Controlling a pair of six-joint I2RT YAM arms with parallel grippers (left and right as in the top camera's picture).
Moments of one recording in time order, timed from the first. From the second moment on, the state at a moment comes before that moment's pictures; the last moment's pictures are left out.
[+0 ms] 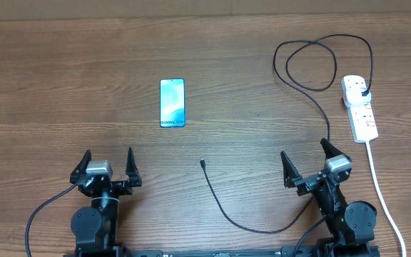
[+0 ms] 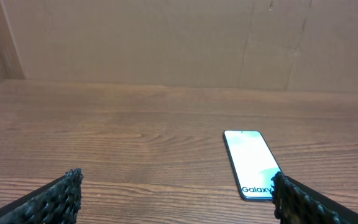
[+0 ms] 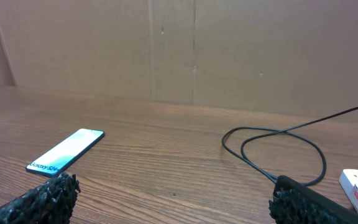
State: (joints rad) left arm 0.07 0.02 0.01 -0.07 0.04 -0.05; right arm 0.09 0.01 0.02 -0.01 -0.23 0.02
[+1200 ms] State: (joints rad) left arm 0.07 0.48 0.75 -0.59 0.26 -0.10; right arm 0.09 0.01 0.02 -0.01 -0.23 0.02
